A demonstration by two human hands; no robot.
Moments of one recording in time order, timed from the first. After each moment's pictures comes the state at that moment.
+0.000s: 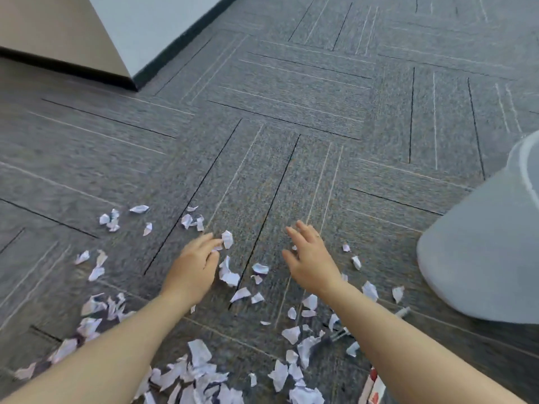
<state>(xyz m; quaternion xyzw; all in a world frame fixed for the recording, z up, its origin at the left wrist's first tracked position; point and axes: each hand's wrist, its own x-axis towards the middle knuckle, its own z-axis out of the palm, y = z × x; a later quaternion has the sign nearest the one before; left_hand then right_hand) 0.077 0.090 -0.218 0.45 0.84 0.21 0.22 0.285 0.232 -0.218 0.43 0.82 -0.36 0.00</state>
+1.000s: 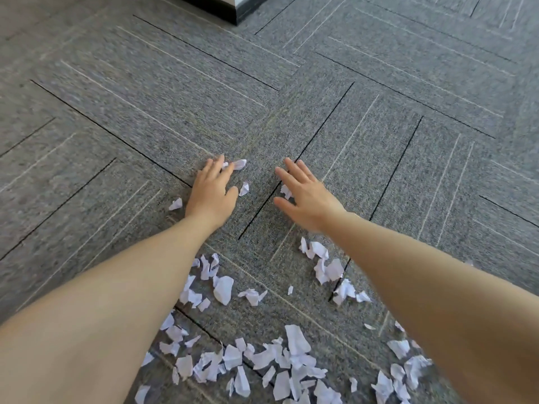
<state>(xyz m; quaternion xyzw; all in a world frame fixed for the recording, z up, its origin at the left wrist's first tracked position) -0.101 0.056 -0.256 0.40 0.89 0.17 0.16 0.060 0.207 -0.240 0.22 0.95 -0.21 0.09</state>
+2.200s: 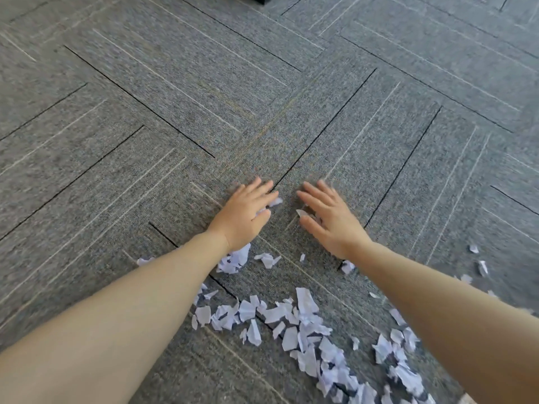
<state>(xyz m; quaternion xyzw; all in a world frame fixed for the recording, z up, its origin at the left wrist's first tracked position) -0.032 -0.007 -0.256 0.52 0.78 0.23 0.25 0.138 0.154 -0.243 0.18 0.95 -0.25 0.05</state>
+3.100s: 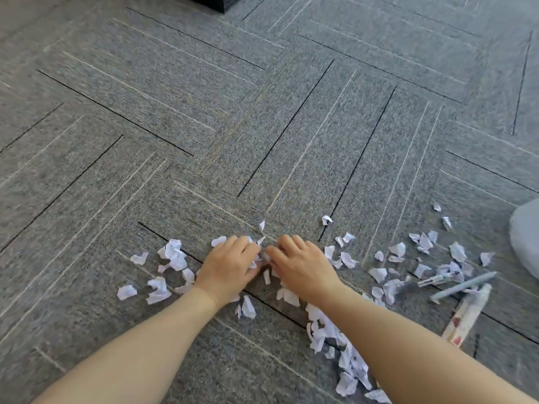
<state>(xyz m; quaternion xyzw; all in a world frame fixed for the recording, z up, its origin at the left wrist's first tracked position) 0.055 -0.082 -0.257 0.63 0.77 0.13 0.04 0.200 0.042 -0.252 0.13 0.99 -0.07 -0.03</state>
